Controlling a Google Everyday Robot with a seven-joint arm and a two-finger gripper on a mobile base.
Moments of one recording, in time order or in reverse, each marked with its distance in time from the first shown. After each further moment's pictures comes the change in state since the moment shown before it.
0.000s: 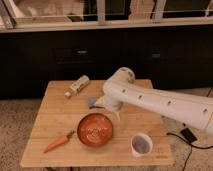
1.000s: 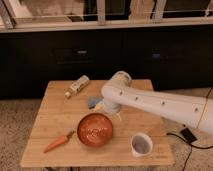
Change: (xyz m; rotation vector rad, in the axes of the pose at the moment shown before) arm 0.000 0.008 0.029 -0.043 -0.022 -0.237
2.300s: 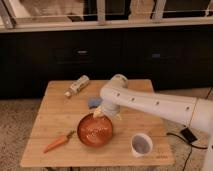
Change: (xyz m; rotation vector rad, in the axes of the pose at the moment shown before) arm -0.002 0.002 0.030 -0.028 -0.045 -0.222
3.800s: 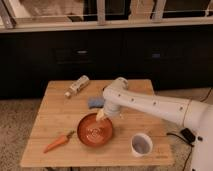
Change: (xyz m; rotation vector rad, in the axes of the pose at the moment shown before) arm 0.013 0.019 0.042 -0.005 -0.049 -0.172
